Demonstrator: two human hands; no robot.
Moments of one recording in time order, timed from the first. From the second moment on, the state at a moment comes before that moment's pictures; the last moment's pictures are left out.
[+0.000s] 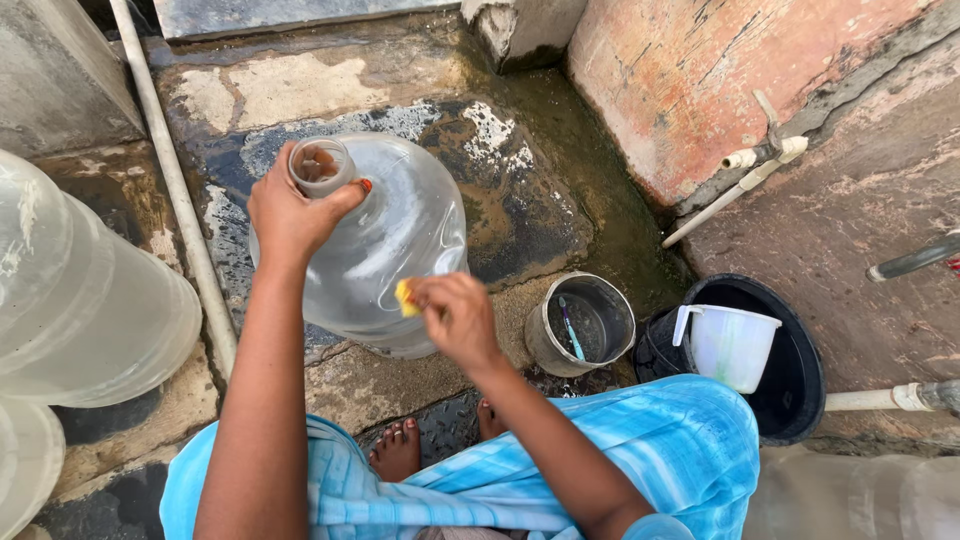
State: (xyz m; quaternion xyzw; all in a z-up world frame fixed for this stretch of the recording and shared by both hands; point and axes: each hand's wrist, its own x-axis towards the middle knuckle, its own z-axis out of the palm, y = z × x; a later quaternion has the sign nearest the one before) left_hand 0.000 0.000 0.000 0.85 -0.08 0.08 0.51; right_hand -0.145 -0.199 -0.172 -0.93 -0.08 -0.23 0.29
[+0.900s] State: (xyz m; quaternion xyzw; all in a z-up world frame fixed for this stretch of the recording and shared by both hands) left_hand -0.094 0.031 0.050 0.49 -0.32 0.05 0.81; right_hand -0.083 -0.365 -0.286 -0.49 0.31 0.09 0.81
